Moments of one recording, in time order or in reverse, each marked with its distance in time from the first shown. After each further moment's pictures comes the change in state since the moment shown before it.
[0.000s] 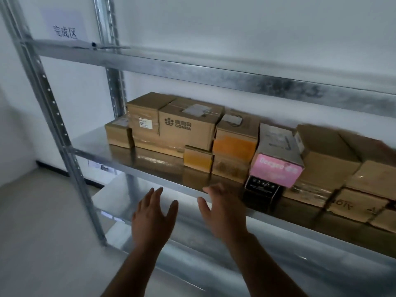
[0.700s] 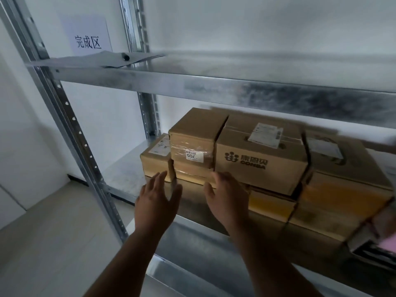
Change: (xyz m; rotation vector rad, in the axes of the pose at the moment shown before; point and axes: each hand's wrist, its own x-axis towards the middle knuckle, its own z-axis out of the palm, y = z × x) left_hand 0.265 -0.108 -0.047 0.149 0.035 0.068; right_hand 0.237 -0.104 0.152 0.063 -0.010 0.121
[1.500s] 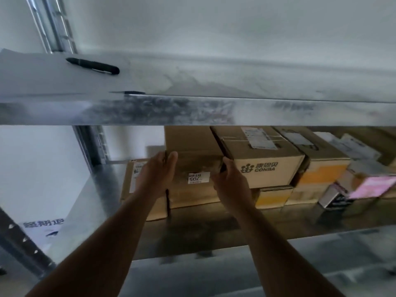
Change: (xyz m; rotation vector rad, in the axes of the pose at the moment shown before) left_hand 0.223 -0.037 0.012 -0.338 -0.419 0.363; right_hand 0.085 -0.086 0.040 0.198 0.200 0.672
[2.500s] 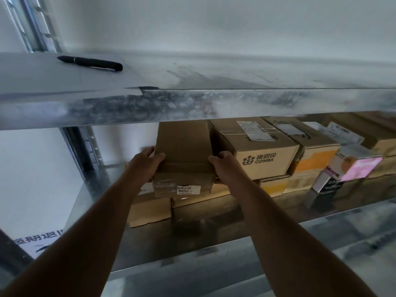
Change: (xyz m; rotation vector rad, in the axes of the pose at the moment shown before) left_hand 0.031 -0.034 -0.026 -0.447 -0.262 -0.224; right_hand 0.022 -0.029 0.008 0.376 -0.137 0.292
